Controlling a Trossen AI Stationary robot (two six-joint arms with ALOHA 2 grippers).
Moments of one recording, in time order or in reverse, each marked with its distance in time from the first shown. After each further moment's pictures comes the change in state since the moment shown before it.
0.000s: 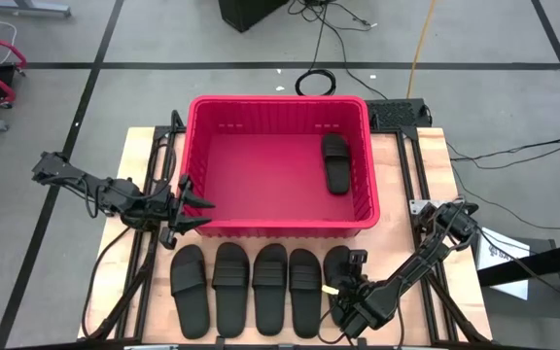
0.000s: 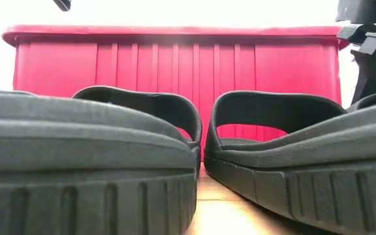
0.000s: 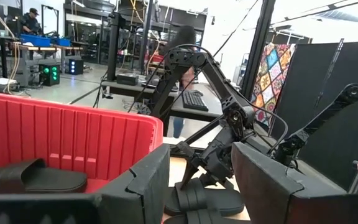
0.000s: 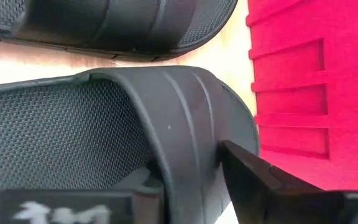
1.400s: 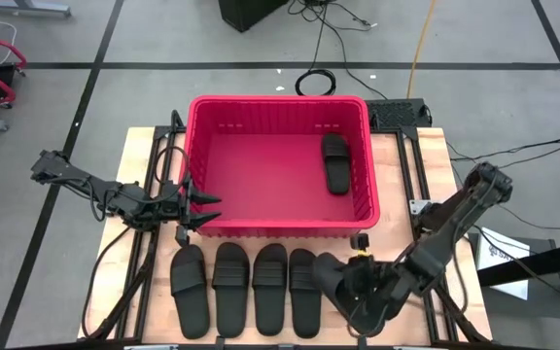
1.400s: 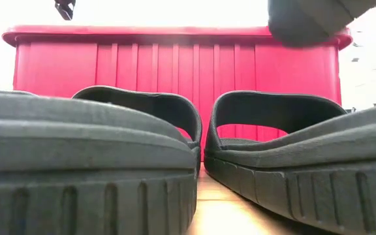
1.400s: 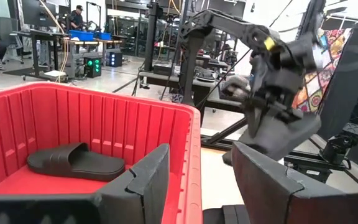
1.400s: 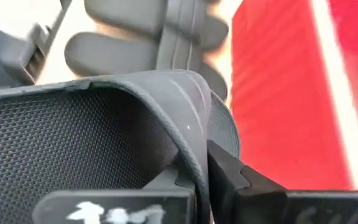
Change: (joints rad) left arm 0.000 0.078 0.000 0.012 -0.154 0.006; right arm -0.030 -0.491 0.000 0.295 -0.016 -0.511
